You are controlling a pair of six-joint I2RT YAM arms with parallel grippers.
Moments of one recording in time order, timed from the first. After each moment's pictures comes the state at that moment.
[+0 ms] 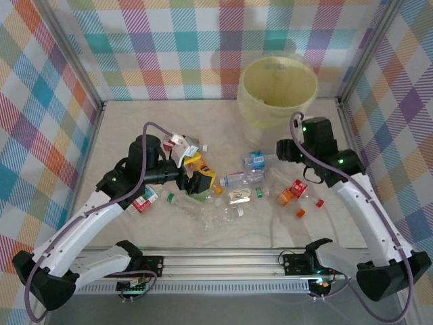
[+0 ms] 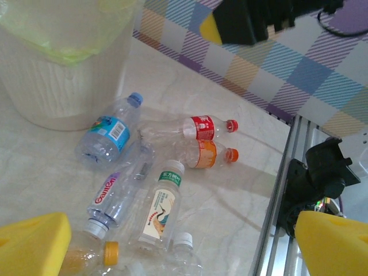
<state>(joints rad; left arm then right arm) -0.61 1.01 1.05 -0.47 0.52 -0.05 0.36 1.09 1.22 -0.90 0.14 0.24</state>
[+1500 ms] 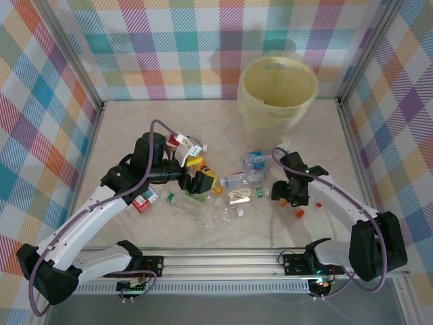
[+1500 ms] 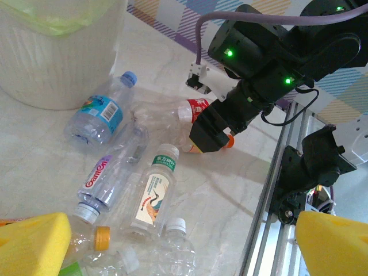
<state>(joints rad) -0.61 1.06 1.08 -0.53 0.53 -0.05 0.37 1.25 0.76 -0.84 0.05 0.51</state>
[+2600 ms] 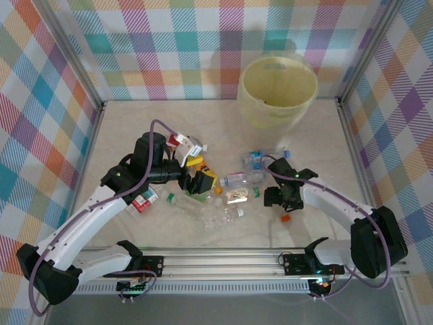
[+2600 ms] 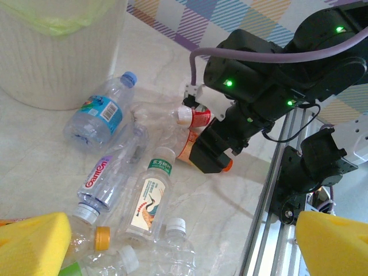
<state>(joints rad) -0.61 1.06 1.08 -0.53 0.53 -0.05 0.51 1.29 0.75 -0.84 0.10 0.54</state>
